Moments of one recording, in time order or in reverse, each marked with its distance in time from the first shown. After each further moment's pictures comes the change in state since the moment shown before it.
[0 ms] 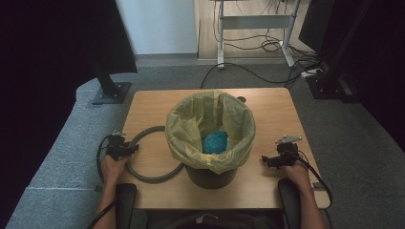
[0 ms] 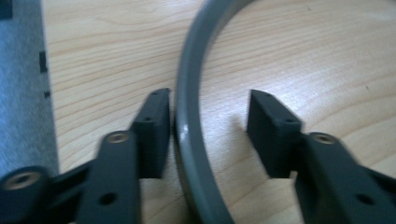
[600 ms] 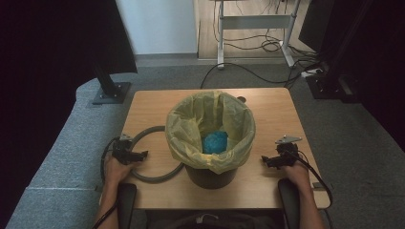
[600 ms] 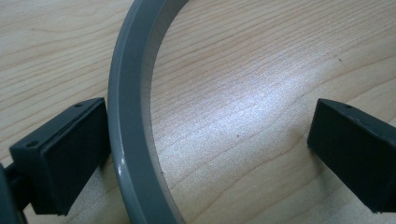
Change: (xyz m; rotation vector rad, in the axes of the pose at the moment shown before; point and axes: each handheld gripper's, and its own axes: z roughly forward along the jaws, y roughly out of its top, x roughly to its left) left arm -0.015 -0.006 0.012 -0.004 -0.041 0.126; right arm 0.001 0.000 0.000 0.000 -0.002 0.004
